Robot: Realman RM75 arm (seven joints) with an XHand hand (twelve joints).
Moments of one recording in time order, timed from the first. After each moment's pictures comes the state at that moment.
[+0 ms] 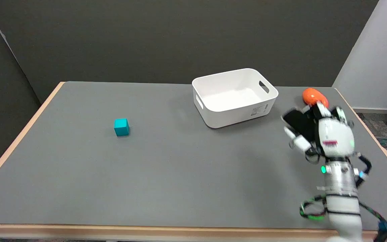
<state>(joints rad) -0.29 -0.89 -2.14 1.46 1.37 1.43 -0.31</state>
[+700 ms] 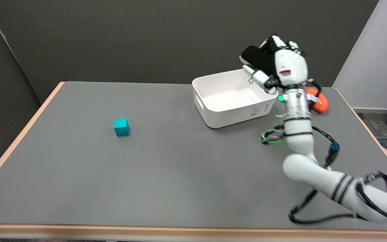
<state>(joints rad) 0.26 -0.97 -2.13 1.35 1.35 1.02 -0.35</state>
